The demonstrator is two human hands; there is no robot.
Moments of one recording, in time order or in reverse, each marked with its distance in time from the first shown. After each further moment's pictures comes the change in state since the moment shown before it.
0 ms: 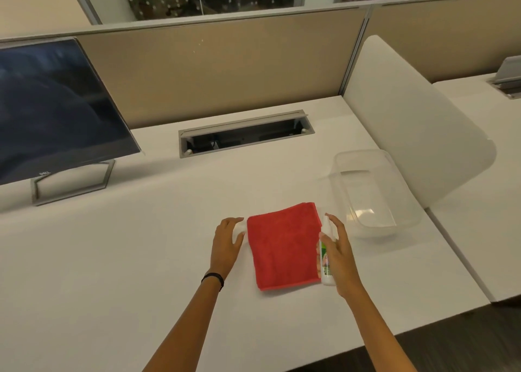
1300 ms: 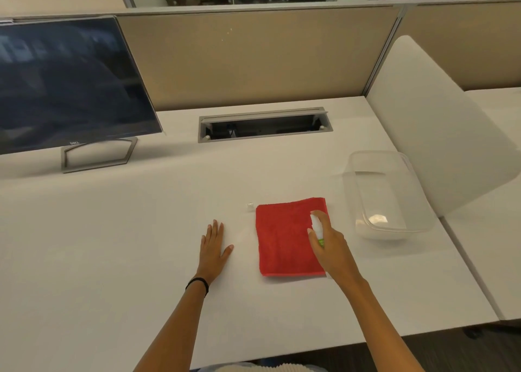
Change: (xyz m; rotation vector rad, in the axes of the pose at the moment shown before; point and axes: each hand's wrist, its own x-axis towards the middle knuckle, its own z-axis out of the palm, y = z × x) left_hand -0.054 -0.057 -0.009 0.292 -0.198 -0.236; right_hand 0.016 0.020 0.005 -0.717 -0.119 -0.462
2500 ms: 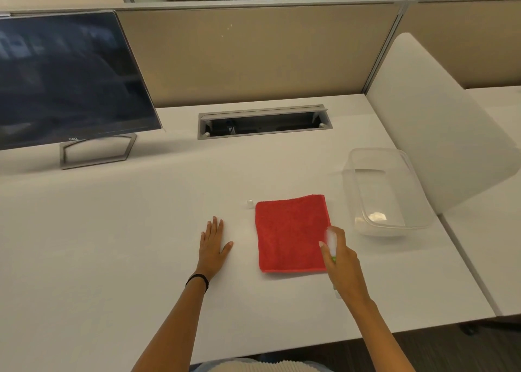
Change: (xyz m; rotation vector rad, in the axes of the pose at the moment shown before) left_hand 0.000 0.001 0.000 -0.018 0.016 0.002; right_hand -0.035 0.028 0.004 -0.004 0.042 0.121
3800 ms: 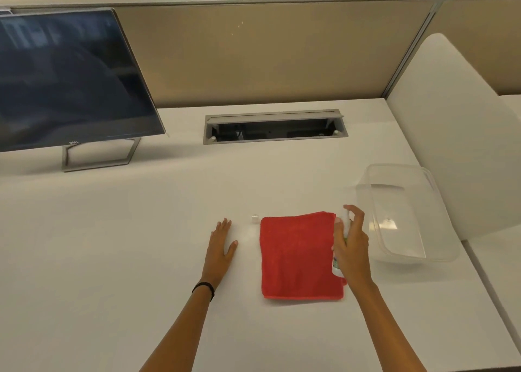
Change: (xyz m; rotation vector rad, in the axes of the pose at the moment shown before) left_hand 0.027 0.014 0.000 -0.348 0.158 0.007; right_hand 0.088 -0.036 -0.012 0.277 0.182 -0.032
